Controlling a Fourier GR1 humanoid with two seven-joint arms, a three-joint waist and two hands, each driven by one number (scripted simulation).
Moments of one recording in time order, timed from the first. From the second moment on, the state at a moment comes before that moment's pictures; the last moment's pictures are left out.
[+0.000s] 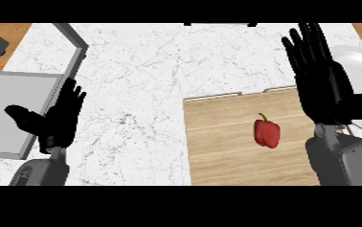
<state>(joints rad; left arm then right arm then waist) -0.13 0.27 -0.02 -1.31 0.43 0.24 0.00 -0.33 -0.24 0.06 -1.72 -0.38 -0.21 0.13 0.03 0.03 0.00</state>
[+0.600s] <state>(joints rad) -0.08 0.33 -0.14 -1.32 0.25 0.29 0.06 -0.15 -0.48 0.01 -1.75 -0.14 -0.06 -0.05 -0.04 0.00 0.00</state>
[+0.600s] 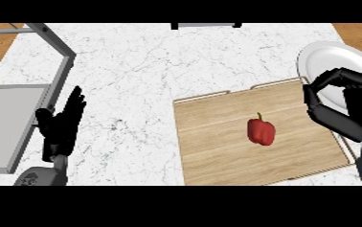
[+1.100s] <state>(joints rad) -0.06 0.32 -0.20 -1.39 0.19 0.32 0.11 0.06 -0.28 0.01 -1.57 -0.27 0.12 -0.53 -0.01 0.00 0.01</state>
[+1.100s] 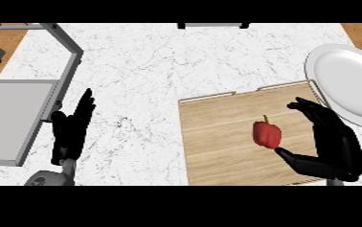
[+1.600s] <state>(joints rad) -0.06 0.30 -0.22 -1.41 0.16 0.33 0.16 0.04 -0.49 0.02 -1.59 0.04 0.08 -0.46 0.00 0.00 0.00</state>
